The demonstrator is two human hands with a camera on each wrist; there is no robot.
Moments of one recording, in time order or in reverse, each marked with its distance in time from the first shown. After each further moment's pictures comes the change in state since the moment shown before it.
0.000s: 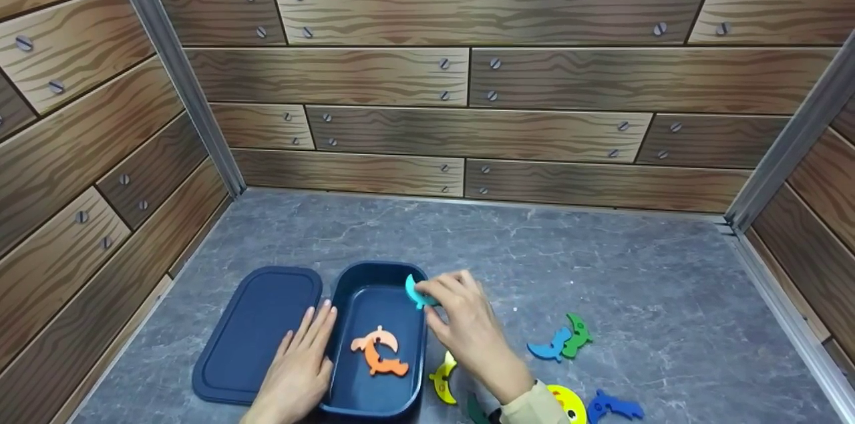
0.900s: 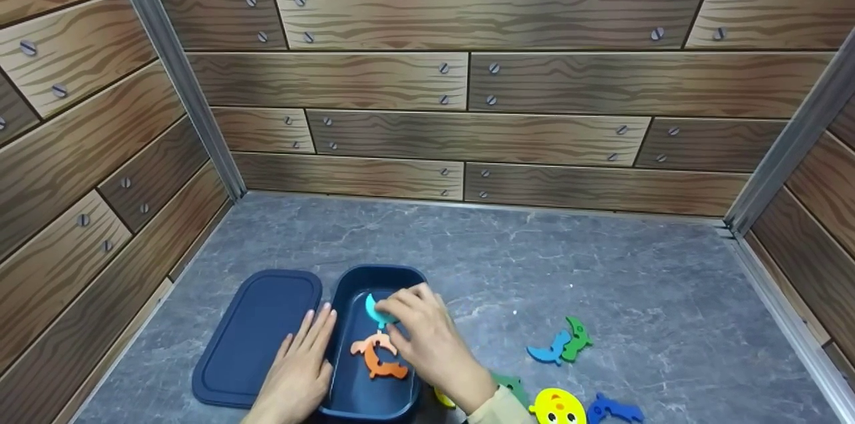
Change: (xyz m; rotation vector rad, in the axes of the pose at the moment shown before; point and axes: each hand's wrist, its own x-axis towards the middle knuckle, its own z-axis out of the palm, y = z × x) left_hand 0.003 0.000 0.002 -0.009 -0.029 -0.041; right_hand 0.007 -0.028 0.031 0.127 -0.080 -0.131
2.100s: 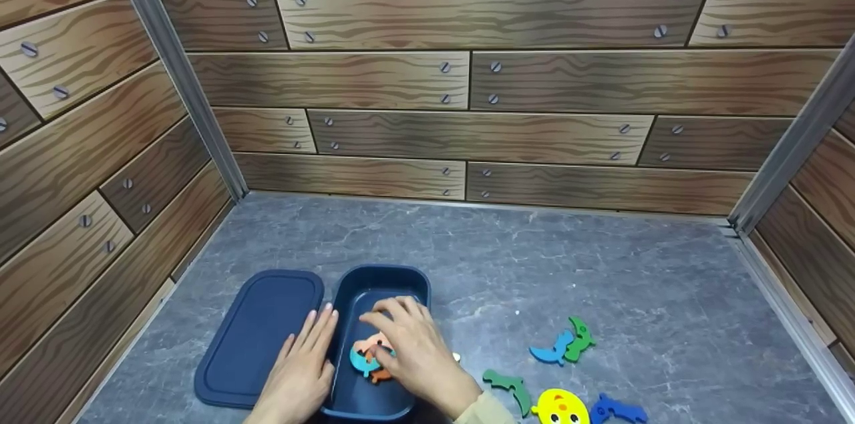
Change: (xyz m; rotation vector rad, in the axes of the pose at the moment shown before) left_hand -0.002 -0.003 -0.001 0.000 0.024 0.045; right_hand 0.000 0.004 0.032 -0.053 -0.098 -0.026
